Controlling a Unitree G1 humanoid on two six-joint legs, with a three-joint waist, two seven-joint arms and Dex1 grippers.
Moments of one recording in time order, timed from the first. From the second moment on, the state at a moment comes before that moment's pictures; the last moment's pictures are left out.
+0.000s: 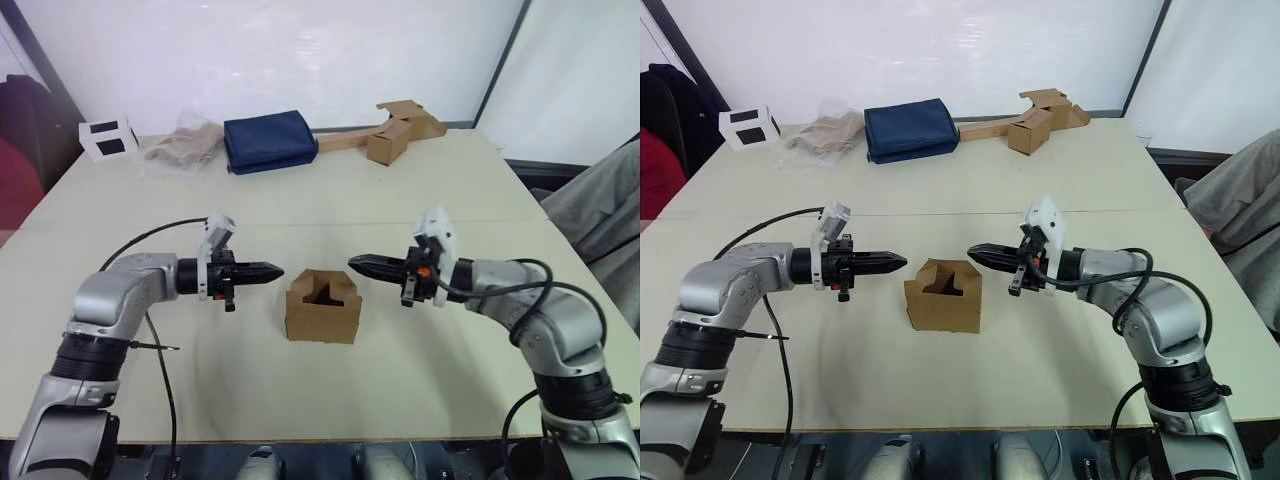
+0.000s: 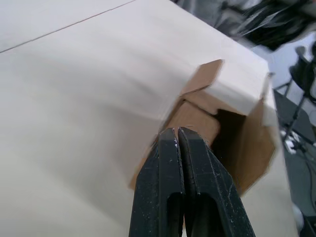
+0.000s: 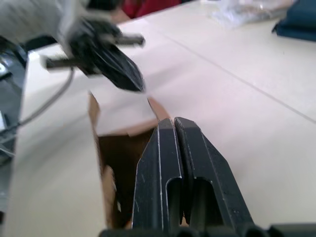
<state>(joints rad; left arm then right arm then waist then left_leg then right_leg) -0.61 0.66 -0.02 0.12 -0.57 0.75 -1.14 -0.48 -0.60 -0.04 -0.38 0.65 0.82 0.85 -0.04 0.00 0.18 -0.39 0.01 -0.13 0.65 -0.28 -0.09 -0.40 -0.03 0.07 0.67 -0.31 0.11</state>
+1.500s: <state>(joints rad) -0.70 0.46 -0.13 0.46 -0.32 0.54 -1.24 -0.47 -0.65 0.32 -0.51 0.43 0.77 0.76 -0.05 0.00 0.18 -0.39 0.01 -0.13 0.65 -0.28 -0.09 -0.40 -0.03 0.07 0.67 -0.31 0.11</state>
